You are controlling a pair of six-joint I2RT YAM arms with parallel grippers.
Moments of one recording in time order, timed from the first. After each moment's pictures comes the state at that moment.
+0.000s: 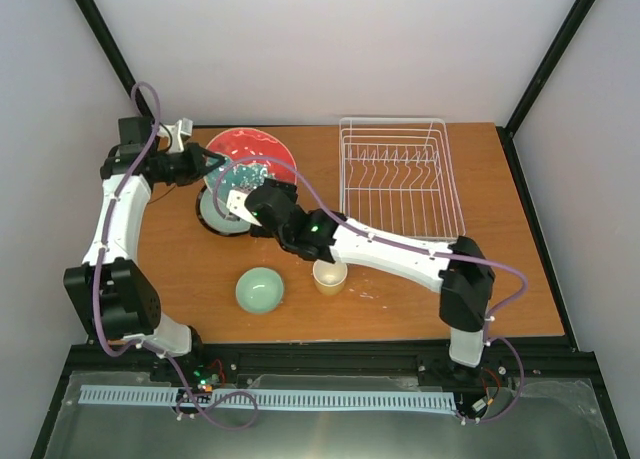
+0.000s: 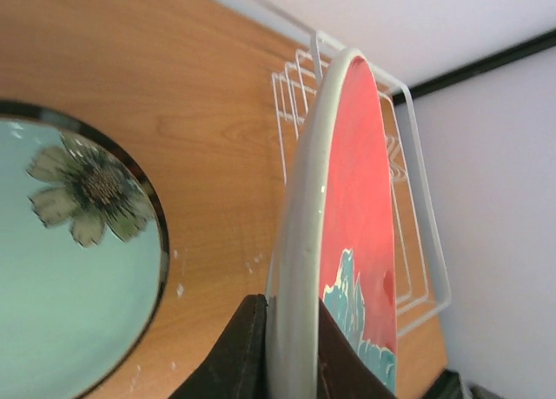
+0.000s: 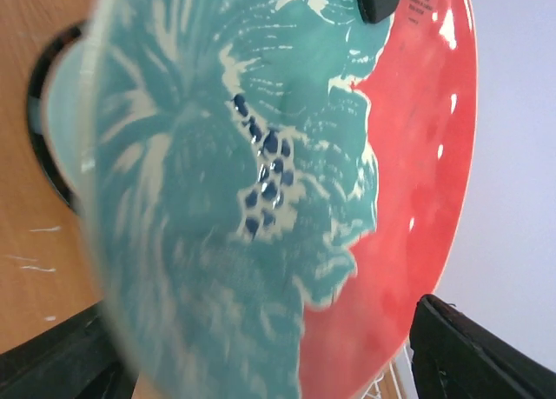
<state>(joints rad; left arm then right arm) 0.18 1.52 1.40 -0.77 0.86 -0.27 1.13 1.88 1.65 -0.32 0.57 -0.67</state>
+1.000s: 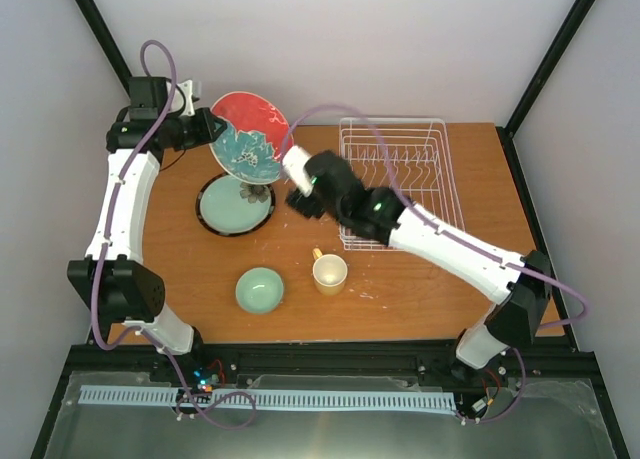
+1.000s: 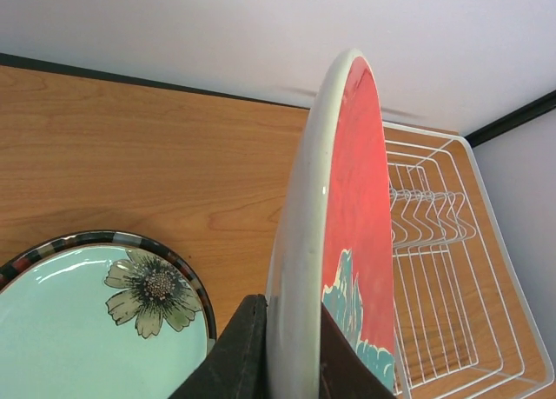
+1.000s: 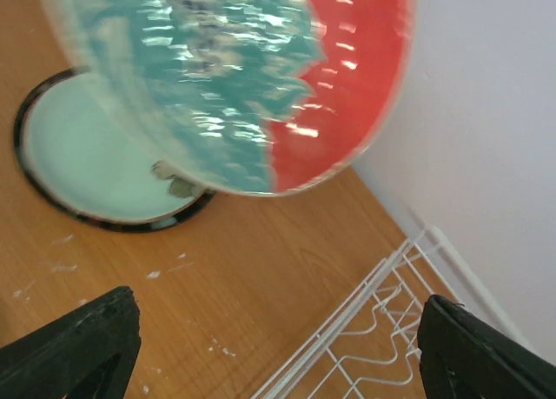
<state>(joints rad) 0.02 1.60 1.78 -0.84 0.49 -0.27 1.02 1.58 1.54 -0.48 0.45 -0.37</state>
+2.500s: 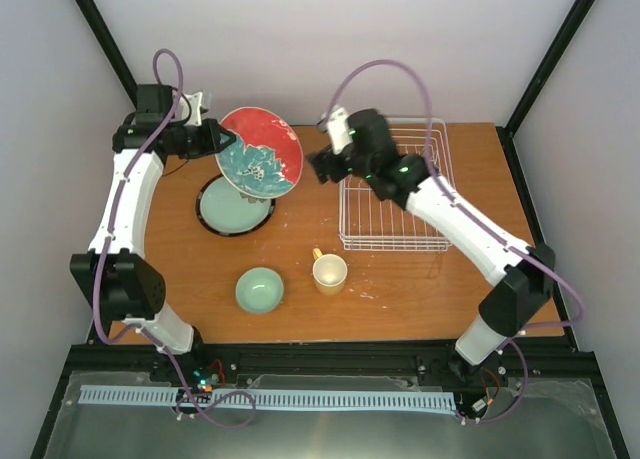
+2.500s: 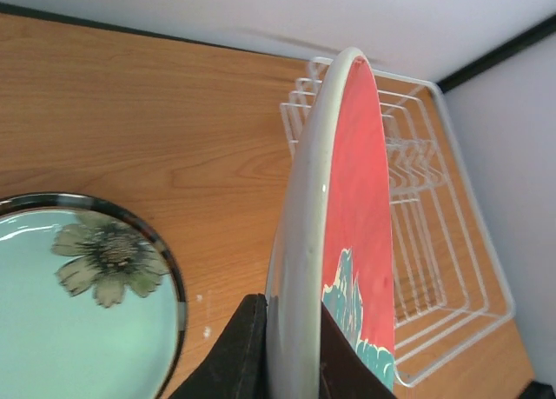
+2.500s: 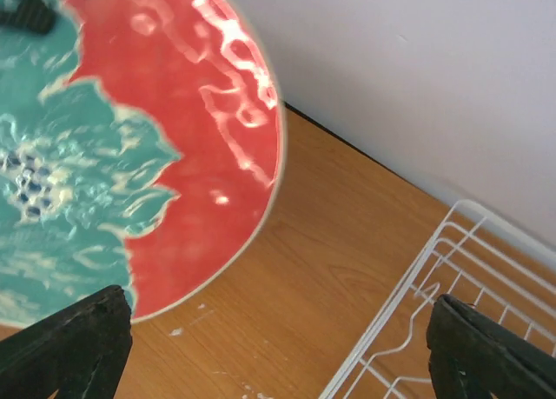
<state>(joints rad) 0.02 1.64 1.76 -0.91 0.58 -0.22 0.75 1.65 1.63 -0.47 0.08 -0.14</state>
